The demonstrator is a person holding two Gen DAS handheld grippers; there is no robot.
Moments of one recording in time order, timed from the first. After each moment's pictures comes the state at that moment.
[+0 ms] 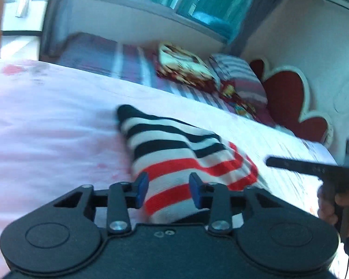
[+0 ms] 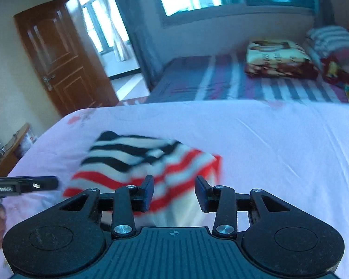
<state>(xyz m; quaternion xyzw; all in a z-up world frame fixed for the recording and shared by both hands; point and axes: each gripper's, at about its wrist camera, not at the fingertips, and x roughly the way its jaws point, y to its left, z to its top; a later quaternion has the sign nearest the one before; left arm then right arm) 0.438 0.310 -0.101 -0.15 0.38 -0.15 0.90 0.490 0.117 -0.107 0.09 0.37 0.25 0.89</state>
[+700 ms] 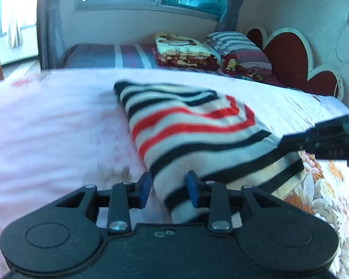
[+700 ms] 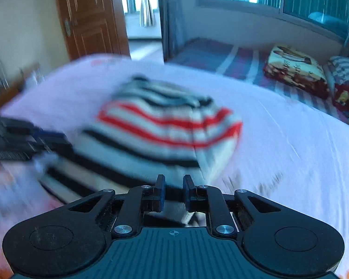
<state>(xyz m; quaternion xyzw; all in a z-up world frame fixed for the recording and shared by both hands) 0.361 0.284 -0.115 -0.04 0.38 -0.11 0.92 0.398 0.143 -0.132 -0.07 0.40 0.26 0.88</state>
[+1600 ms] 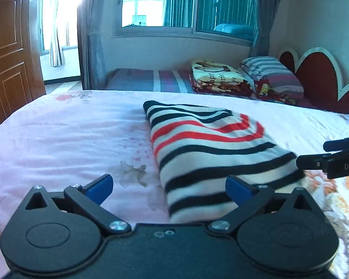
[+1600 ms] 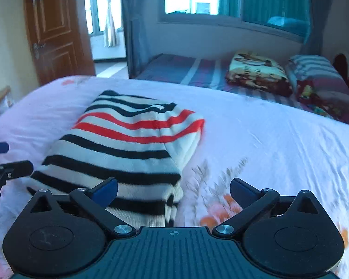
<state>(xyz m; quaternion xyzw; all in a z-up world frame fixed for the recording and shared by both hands) 0.295 0.244 -0.089 -0.01 0.31 0.00 0.95 0.351 0.113 -0.123 -0.02 0.35 0.17 0.92</state>
